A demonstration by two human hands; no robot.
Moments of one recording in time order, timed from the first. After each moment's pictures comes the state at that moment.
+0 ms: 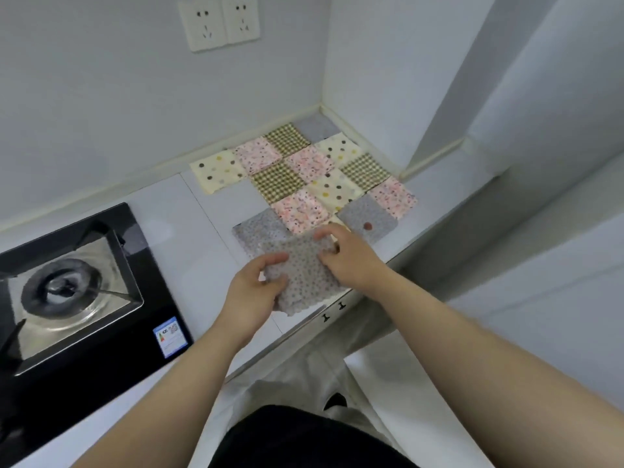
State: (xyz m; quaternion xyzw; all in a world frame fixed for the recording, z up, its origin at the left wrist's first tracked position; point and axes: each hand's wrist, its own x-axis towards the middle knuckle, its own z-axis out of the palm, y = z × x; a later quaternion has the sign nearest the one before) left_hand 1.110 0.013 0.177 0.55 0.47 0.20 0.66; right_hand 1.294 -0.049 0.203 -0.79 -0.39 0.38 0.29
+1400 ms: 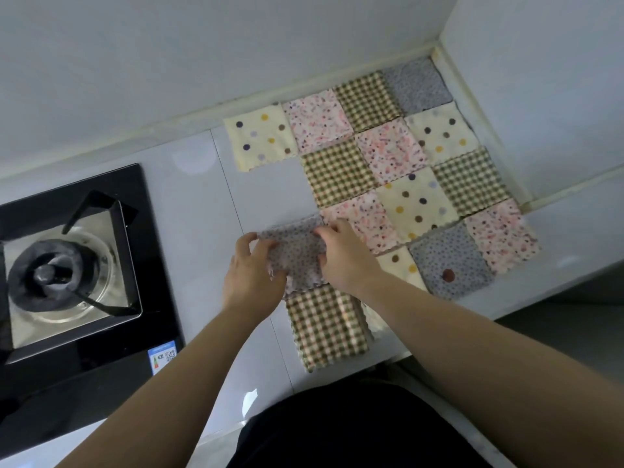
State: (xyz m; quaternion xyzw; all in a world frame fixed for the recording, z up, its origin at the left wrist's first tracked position) left_hand 1.150 0.165 0.057 0.72 0.62 0.02 0.31; right_hand 1.339 0.144 0.053 -0.73 -0.58 0.35 0.06
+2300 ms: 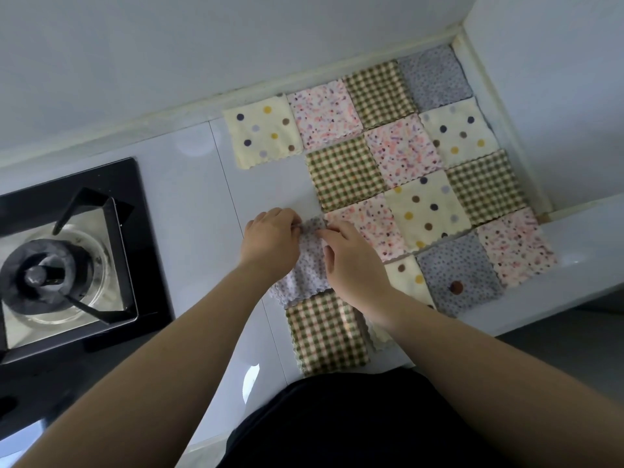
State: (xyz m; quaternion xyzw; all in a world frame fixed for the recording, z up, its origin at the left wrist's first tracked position) left_hand 1.197 0.231 0.048 0.78 0.56 0.00 0.27; right_hand 1.344 0.139 0.034 -0.70 -0.65 0.21 0.19
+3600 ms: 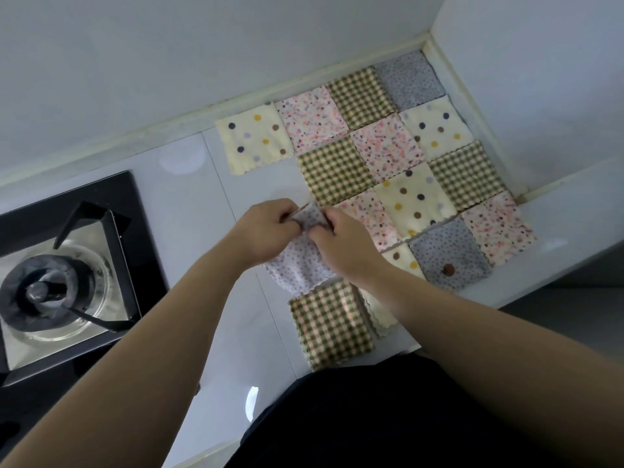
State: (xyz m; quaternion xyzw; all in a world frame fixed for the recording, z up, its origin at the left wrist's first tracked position) left_hand 1.185 0.249 0.114 0.72 0.50 -0.01 0.48; right_hand 1.329 0.157 0.097 -0.72 -0.42 0.46 0.30
